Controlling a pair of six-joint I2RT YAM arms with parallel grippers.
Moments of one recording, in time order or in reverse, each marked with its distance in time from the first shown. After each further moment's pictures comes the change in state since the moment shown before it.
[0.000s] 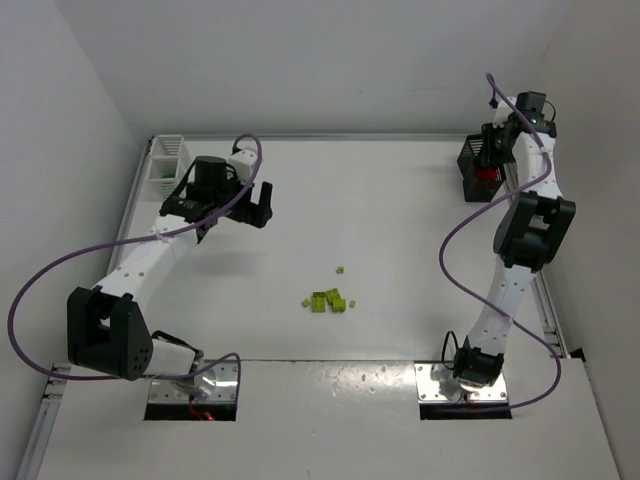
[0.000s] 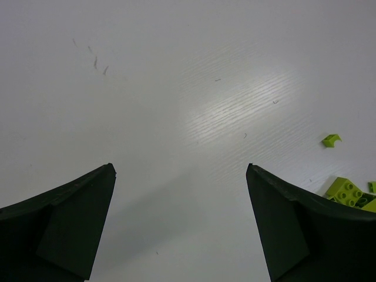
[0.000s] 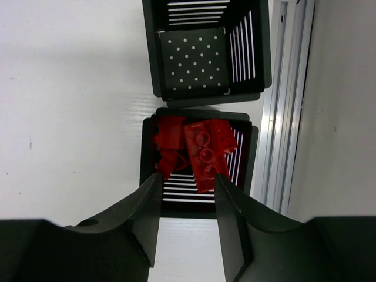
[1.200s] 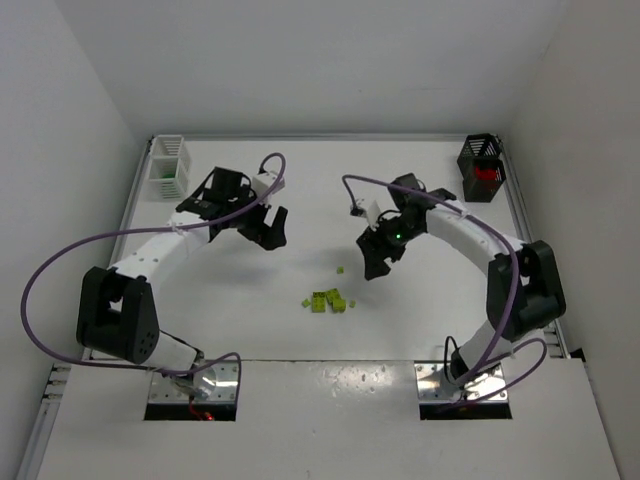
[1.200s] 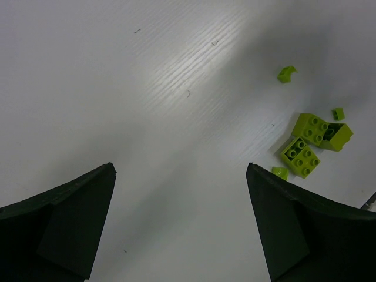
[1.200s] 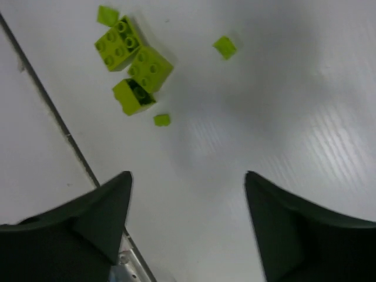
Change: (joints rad) left arm -0.045 0.093 -0.021 -0.099 0.215 0.127; right arm 0.647 -0.628 -0.995 -0.032 -0.472 -0.175
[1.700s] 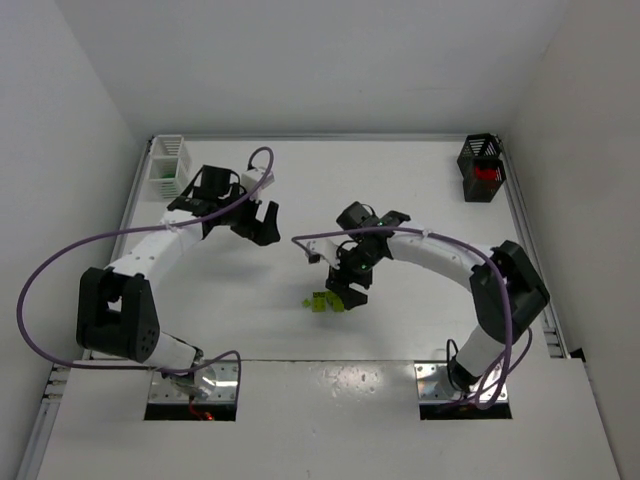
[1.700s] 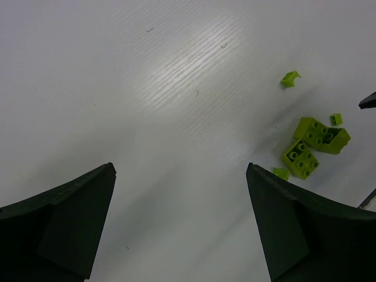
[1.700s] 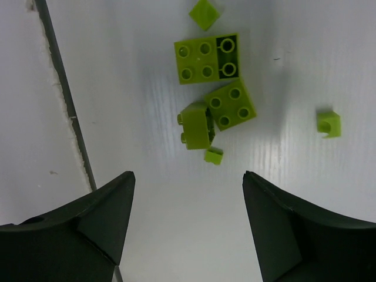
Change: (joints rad) left arm 0.074 0.000 0.000 0.001 0.053 -0.015; right arm 0.338 0.037 0.003 0.020 0.095 -0.136
